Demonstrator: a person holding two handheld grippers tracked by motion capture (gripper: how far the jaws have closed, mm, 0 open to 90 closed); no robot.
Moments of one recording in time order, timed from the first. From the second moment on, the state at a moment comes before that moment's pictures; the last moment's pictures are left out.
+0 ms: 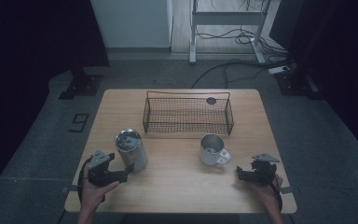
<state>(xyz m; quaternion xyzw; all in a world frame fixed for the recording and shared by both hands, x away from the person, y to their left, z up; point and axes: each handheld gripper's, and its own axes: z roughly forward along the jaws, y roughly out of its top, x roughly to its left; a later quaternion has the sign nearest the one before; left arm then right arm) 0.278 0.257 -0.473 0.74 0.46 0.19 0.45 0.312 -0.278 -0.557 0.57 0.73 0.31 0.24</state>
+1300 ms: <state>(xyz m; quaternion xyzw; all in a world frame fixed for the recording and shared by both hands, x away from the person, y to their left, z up) 0.313 0.243 -0.475 0.74 0.47 0.20 0.44 0.312 -0.278 -0.557 0.57 0.72 0.31 0.24</state>
